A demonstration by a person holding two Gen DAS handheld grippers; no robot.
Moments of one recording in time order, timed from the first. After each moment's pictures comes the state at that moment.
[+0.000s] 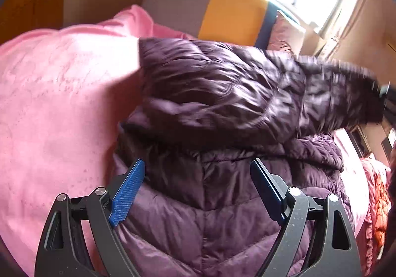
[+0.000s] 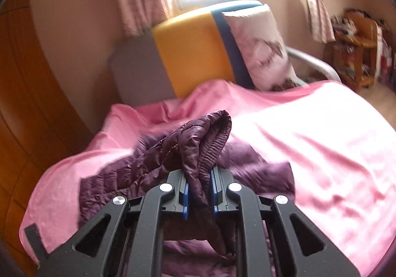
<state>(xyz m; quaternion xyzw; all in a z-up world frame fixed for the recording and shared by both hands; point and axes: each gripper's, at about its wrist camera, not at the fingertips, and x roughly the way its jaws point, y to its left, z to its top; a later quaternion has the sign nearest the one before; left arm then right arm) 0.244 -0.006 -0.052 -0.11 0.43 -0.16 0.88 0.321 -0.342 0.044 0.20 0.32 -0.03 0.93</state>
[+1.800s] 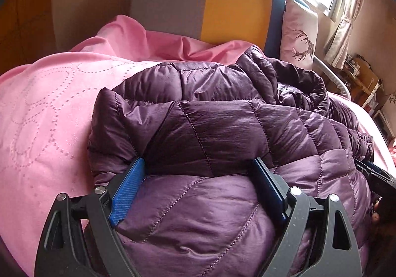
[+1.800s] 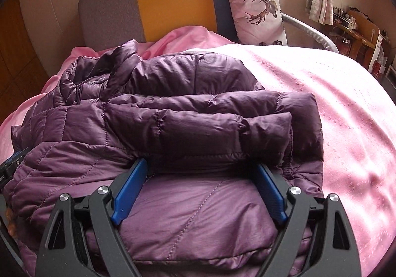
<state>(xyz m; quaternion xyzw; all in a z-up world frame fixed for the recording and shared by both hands) 0.357 -0.067 -0.078 -0.02 0.42 -0.13 0.90 0.391 -0.335 -0.096 0.10 0.42 -0.06 0.90</state>
